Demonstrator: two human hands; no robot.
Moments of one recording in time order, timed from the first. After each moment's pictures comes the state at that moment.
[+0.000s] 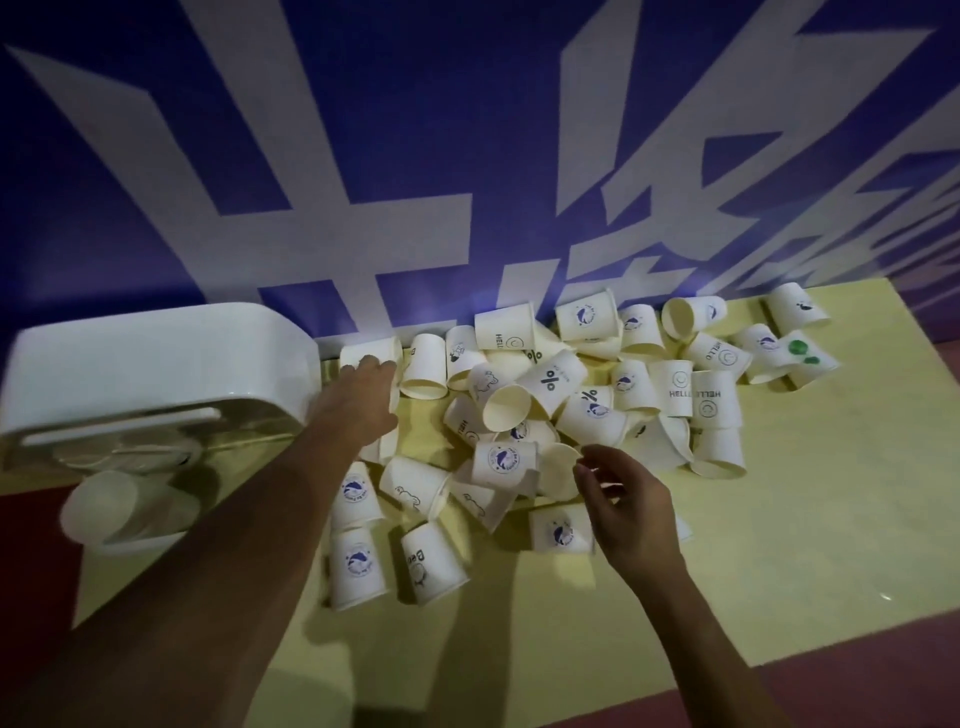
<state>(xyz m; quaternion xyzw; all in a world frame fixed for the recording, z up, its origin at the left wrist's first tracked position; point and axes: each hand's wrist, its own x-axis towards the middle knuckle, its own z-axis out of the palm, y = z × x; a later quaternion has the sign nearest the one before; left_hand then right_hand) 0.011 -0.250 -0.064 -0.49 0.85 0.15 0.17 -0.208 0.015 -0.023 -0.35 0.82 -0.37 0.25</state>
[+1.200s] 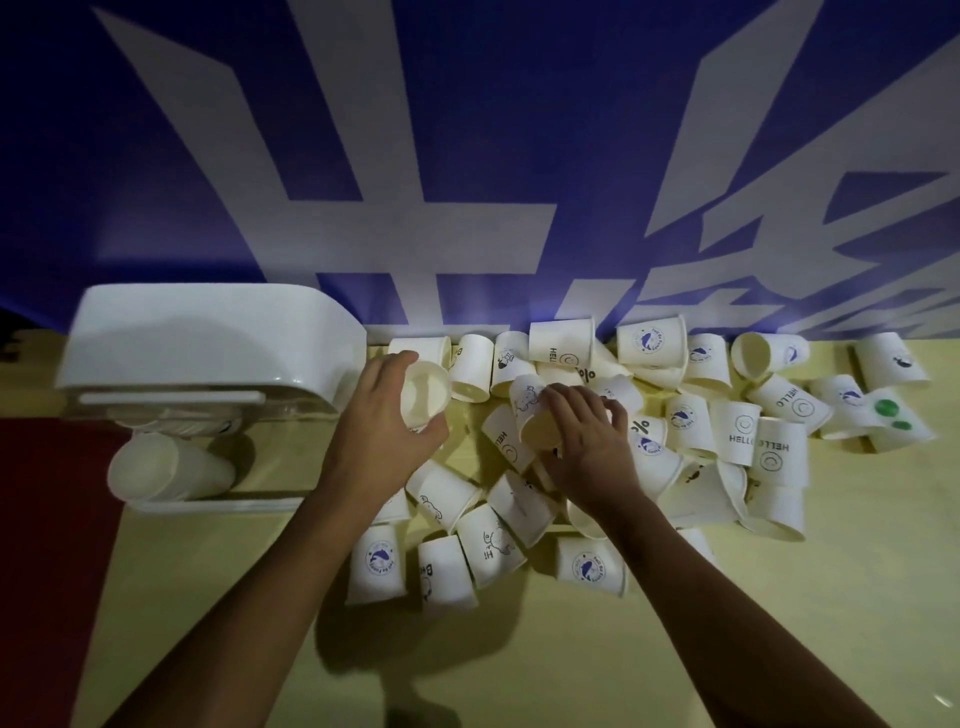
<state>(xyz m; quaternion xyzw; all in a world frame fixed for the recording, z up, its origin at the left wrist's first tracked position) 0.028 -0.186 0.001 -0.59 0.73 0.28 -0.18 -0.216 -0.107 -0.075 -0.68 0.72 -0.09 0.10</state>
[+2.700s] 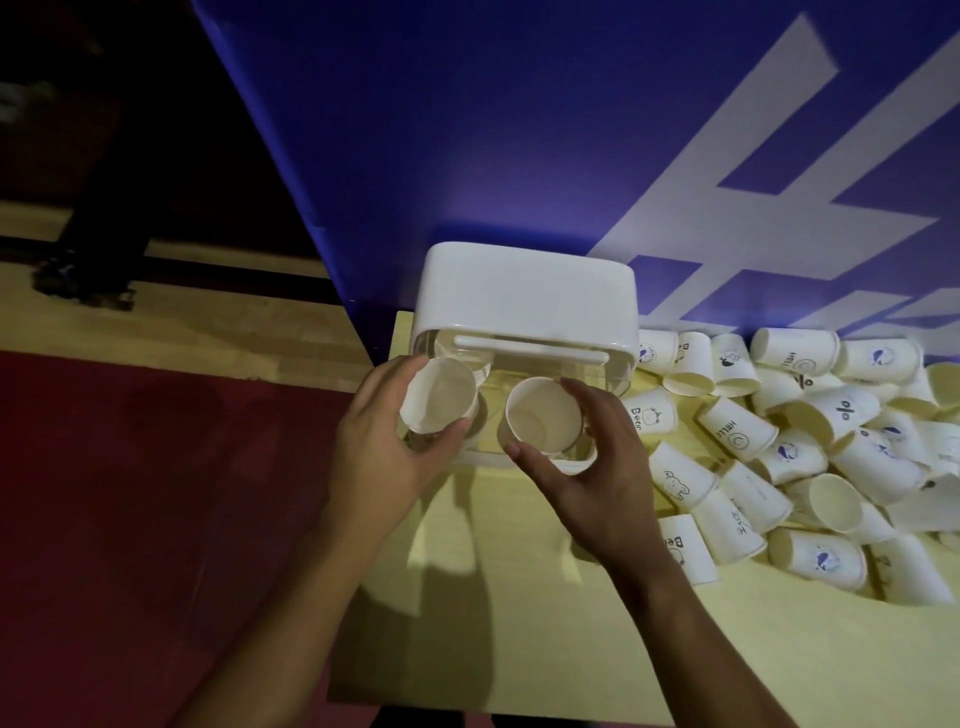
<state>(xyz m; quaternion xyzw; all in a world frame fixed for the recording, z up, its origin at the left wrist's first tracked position) 0.368 -0.180 0.027 -0.58 0.68 0.28 -0.35 0.158 -0.125 0.030 -0.57 0.68 -0.40 0.23</state>
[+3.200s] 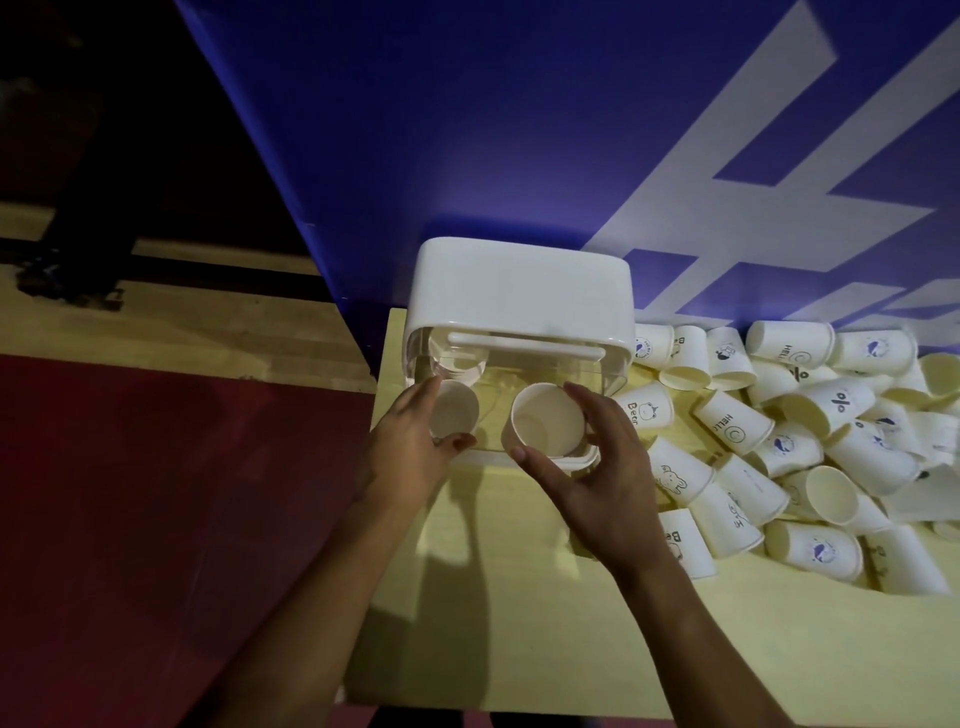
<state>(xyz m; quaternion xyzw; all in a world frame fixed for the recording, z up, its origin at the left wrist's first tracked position) 0.349 -0.199 -0.045 -0.63 0.70 0.31 -0.15 0.152 -0.120 0.019 -0.55 0.69 -0.40 0.25</state>
